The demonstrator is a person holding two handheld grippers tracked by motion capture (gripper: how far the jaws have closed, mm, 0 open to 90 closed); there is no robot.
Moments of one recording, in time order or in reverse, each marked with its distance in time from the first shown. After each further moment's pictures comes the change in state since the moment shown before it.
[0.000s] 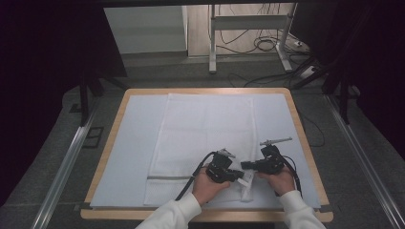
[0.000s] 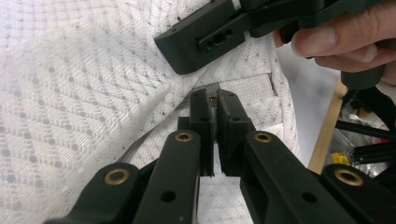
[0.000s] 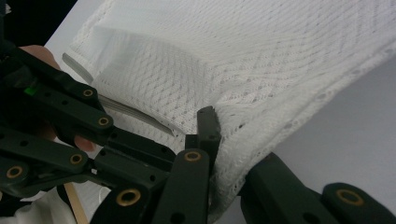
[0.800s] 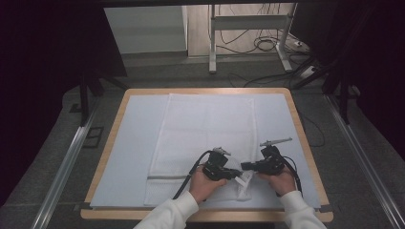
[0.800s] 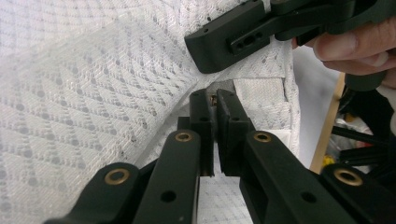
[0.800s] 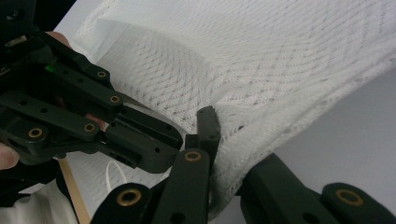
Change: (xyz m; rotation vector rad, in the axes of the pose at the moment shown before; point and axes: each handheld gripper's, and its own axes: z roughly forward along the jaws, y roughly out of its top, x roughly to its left) left arm 0.013 -0.002 -0.003 -0.001 -0.034 -0.043; right arm 0.001 -0.001 -0.001 0.006 0.009 -0.031
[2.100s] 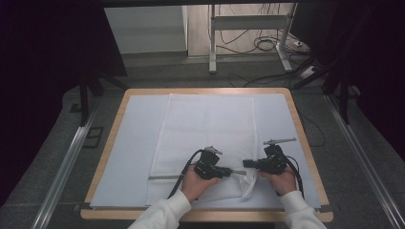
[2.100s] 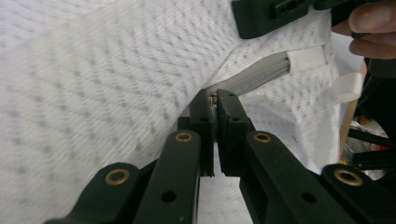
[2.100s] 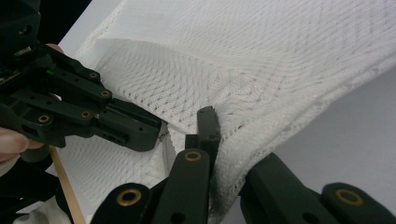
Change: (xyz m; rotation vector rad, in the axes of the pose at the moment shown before) left arm 0.016 -0.008 -0.019 0.000 0.052 -0.013; right arm -0.003 0.000 -0.006 -0.059 -0.012 0.035
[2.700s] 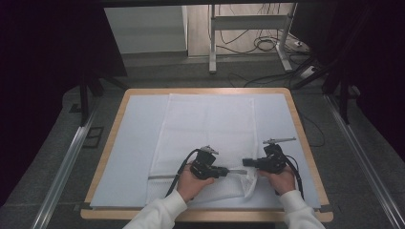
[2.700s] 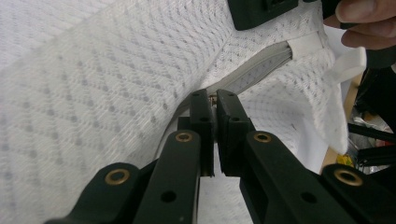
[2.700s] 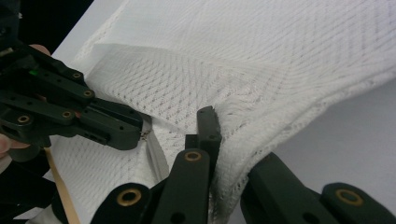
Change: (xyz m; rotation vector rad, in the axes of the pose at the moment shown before) left arm 0.004 -0.003 -0.013 -0.003 -0.002 0.026; right arm -0.001 0.002 0.002 -0.013 -0.006 0.009
